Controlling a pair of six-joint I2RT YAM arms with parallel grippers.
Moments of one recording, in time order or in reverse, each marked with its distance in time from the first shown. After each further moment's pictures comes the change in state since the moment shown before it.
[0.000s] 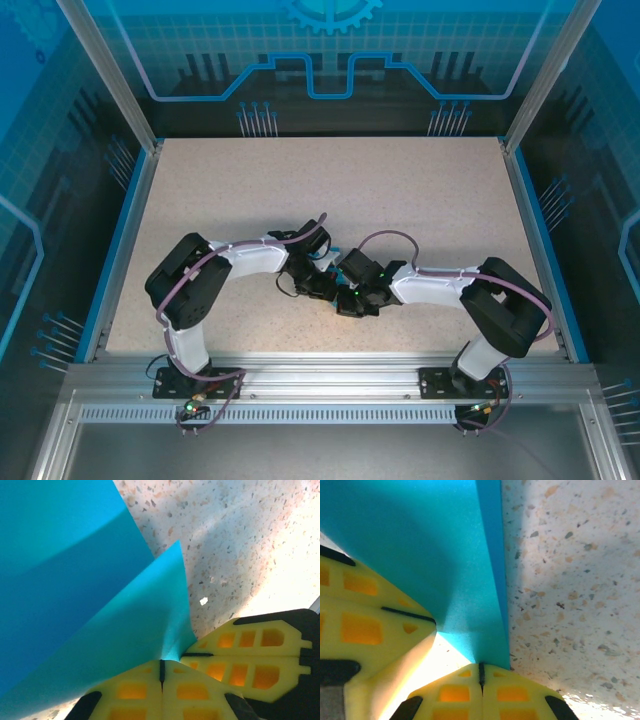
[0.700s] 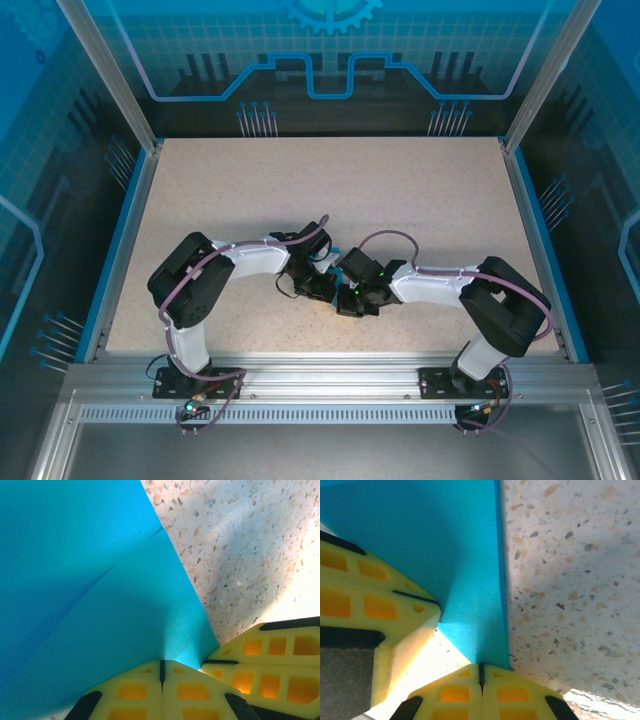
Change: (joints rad) left arm 0.002 0.016 -0.005 0.002 -0.049 0.024; right arm -0.007 0.005 0.005 -0.006 -0.014 -0.001
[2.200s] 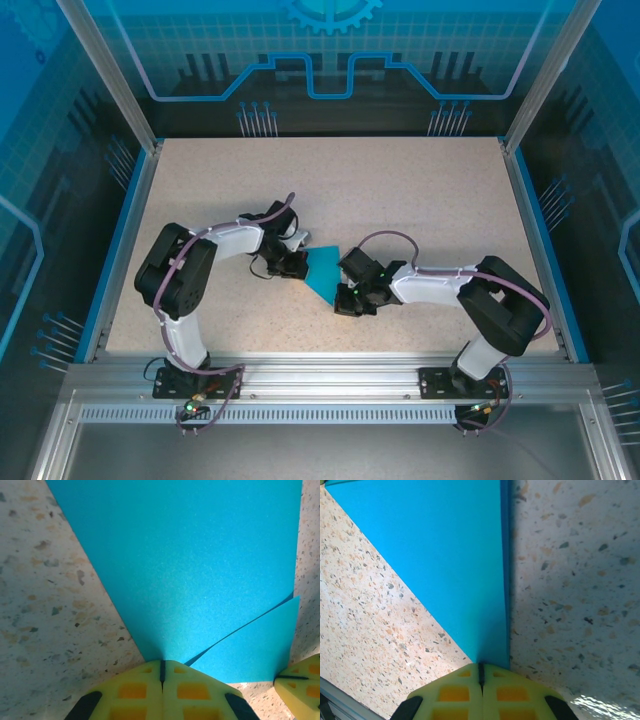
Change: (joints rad) left arm 0.253 -0.005 0.023 -0.089 -0.051 0.130; right arm -0.006 0.006 -0.018 0.063 -0.030 -0.007
